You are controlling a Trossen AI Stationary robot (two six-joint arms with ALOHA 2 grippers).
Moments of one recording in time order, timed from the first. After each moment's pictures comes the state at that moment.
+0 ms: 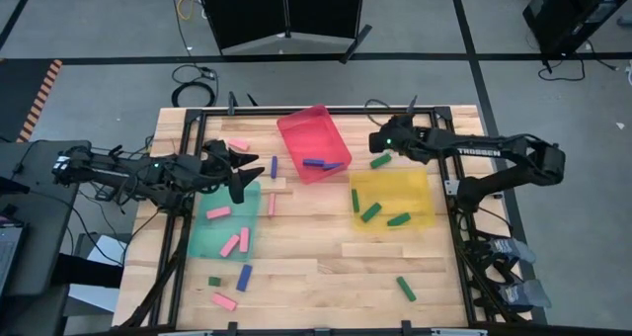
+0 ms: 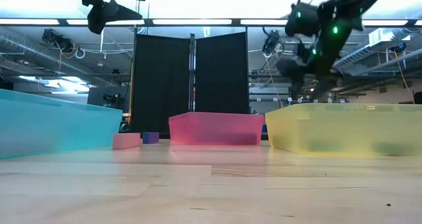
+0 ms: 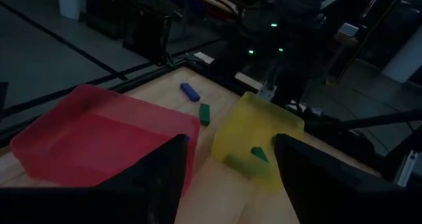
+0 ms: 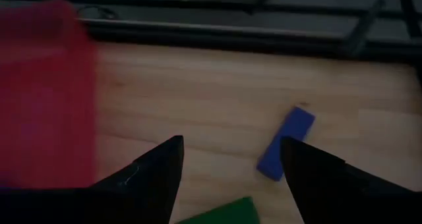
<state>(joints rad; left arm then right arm) -0.15 0.71 0.63 -0.14 -0.53 -0.48 -0.43 1.28 0.75 -0.50 0.57 0.90</state>
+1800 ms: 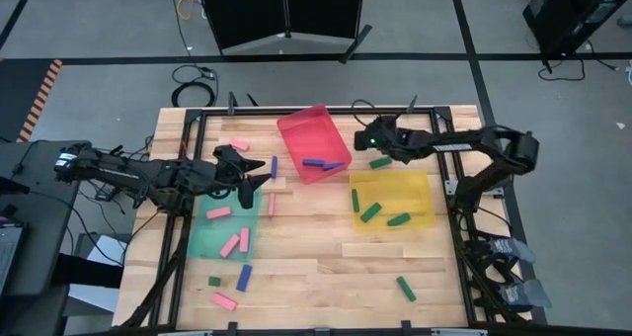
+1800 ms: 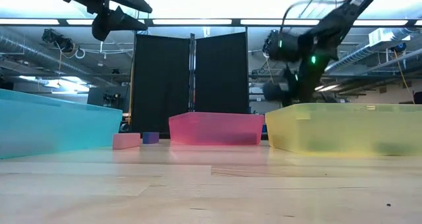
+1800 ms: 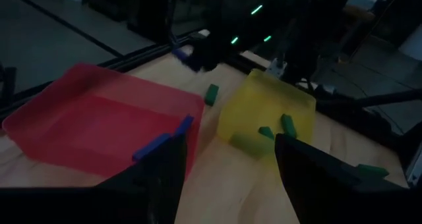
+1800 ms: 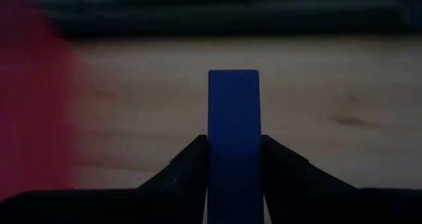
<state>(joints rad) -0.17 0.81 0.64 -0.14 -0.53 -0.50 -0.44 1.52 0.76 -0.21 0.57 0.92</state>
